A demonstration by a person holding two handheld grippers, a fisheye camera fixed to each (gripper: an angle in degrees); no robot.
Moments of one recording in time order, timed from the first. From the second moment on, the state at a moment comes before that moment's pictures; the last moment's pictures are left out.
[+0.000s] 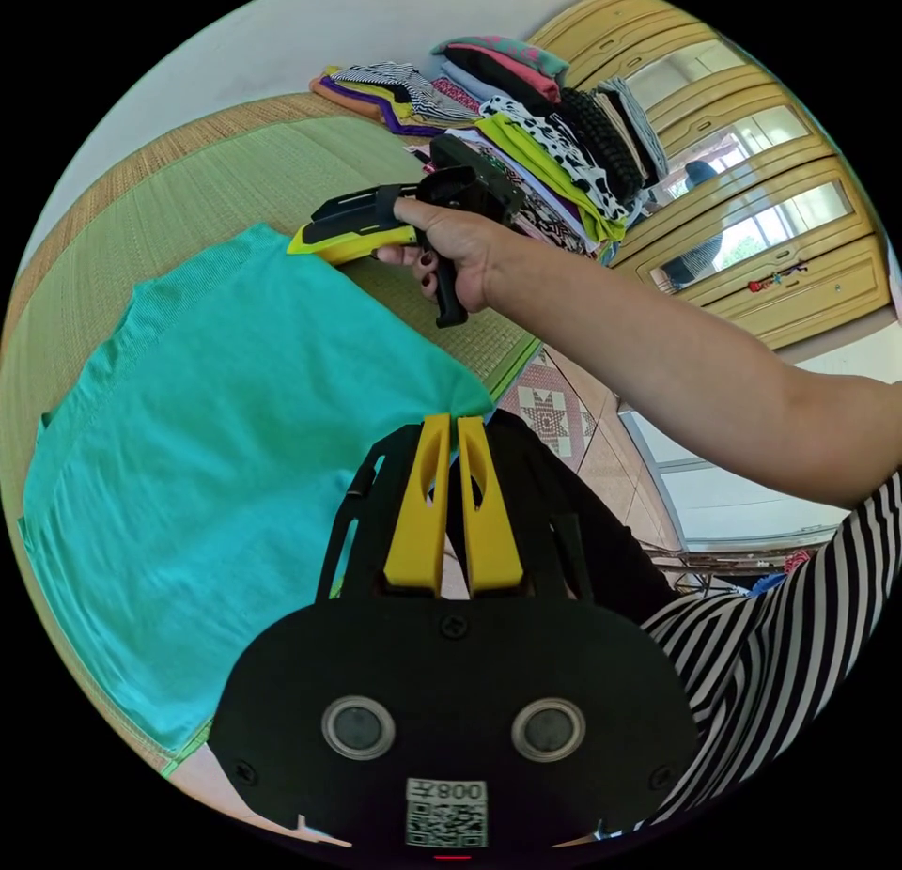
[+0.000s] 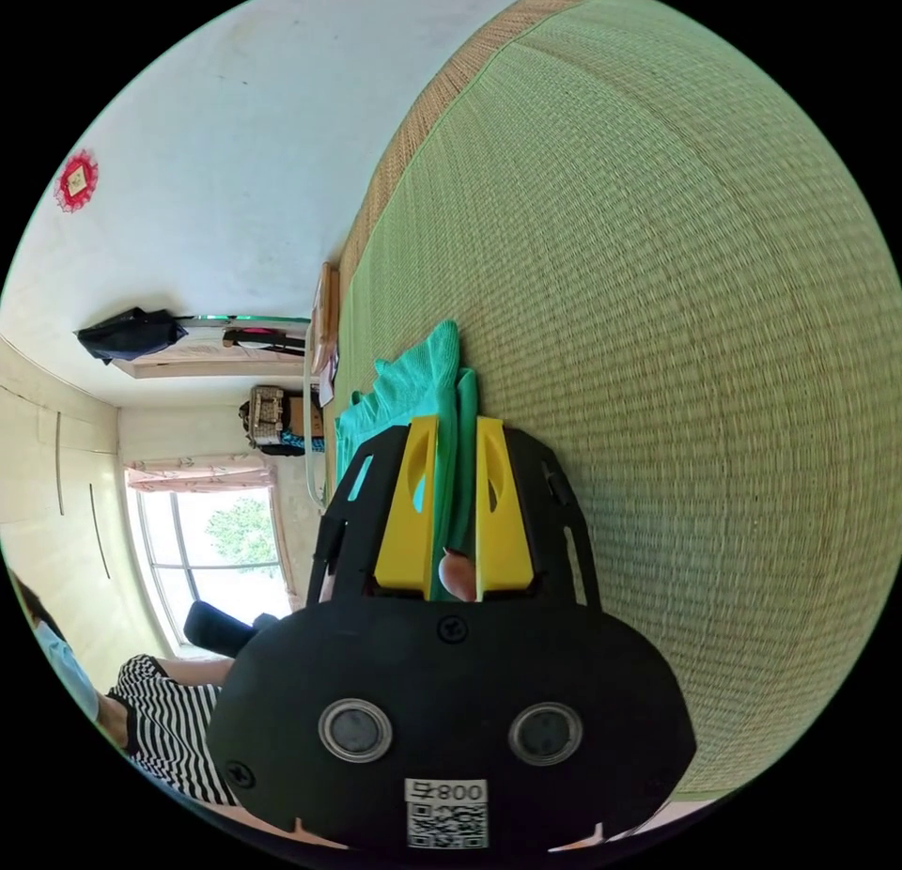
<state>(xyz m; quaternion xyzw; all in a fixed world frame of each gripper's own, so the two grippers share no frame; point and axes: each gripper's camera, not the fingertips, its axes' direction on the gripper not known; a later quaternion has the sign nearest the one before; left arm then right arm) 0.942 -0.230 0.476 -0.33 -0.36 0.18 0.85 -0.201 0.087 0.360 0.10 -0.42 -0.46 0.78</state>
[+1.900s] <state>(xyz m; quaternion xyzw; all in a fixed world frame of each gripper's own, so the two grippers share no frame) 0.809 -0.208 0.441 -0.28 -0.30 0.17 0.90 -0.206 -0.050 0.237 0.13 -0.40 -0.42 0.80</state>
